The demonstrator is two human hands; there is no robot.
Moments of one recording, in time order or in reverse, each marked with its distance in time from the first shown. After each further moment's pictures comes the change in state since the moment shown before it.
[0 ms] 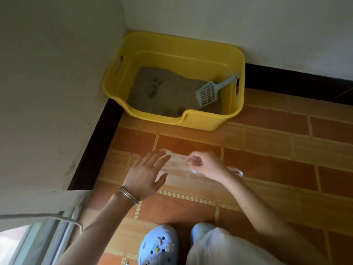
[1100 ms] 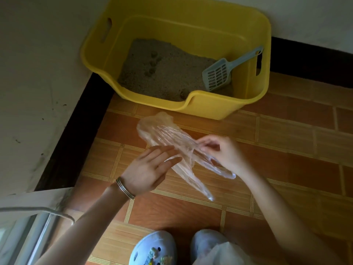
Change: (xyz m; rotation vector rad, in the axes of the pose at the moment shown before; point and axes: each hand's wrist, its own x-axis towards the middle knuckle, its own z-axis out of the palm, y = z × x) left_hand 0.026 -0.022 0.057 -0.047 0.180 0.417; right_hand 0.020 0.031 -0.007 0.134 0.174 -0.070
